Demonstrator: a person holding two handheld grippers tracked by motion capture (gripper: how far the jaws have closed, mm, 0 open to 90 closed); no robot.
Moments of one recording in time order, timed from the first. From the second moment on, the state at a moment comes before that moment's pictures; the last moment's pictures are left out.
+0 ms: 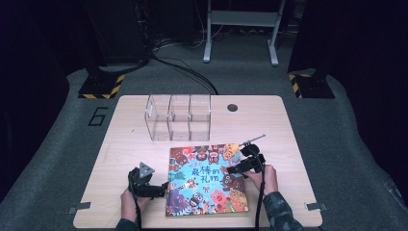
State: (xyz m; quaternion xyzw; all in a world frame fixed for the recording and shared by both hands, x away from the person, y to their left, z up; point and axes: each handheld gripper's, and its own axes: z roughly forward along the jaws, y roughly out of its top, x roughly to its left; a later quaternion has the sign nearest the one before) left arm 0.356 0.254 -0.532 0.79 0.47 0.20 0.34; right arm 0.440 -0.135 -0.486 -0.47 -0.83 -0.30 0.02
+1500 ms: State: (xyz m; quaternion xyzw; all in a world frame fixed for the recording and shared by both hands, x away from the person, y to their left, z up) left arm 0.355 0.256 -0.531 0.79 0.47 0.19 0.34; right arm 0.439 -0.124 -0.443 -0.44 -0.79 -0.43 0.06
